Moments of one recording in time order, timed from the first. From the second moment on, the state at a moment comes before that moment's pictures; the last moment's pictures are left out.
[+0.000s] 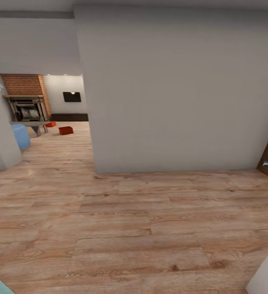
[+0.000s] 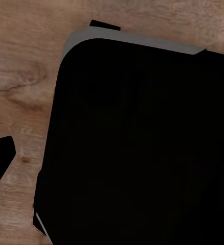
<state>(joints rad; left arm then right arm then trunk) 0.00 -0.02 0.16 -0.07 0.08 -0.04 0.01 -0.21 -0.01 0.34 0.03 -0.14 -0.08 -0.05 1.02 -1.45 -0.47</state>
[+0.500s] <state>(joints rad) 0.00 -0.01 0.16 -0.07 0.08 -0.04 0.01 -0.21 -0.01 0.34 0.03 -0.14 -0.08 -0.05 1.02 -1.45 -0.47</state>
